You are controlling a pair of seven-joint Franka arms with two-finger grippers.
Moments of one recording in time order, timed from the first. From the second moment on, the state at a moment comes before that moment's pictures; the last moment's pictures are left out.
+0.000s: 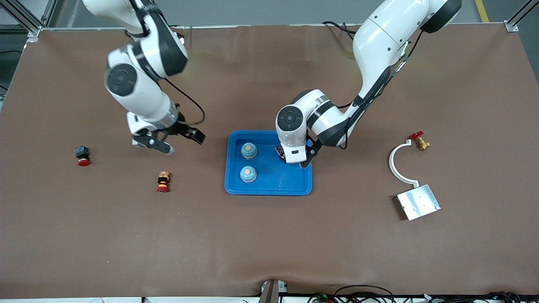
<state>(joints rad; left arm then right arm) -0.41 0.75 -0.40 -1.58 0.31 2.13 -1.83 0.49 0.18 -0.03 -2.01 0.14 2.23 0.84</state>
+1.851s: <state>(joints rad) -0.04 0.56 -0.39 -1.67 0.37 1.86 -1.33 0.68 0.81 -0.04 -1.56 0.00 2.48 1.23</state>
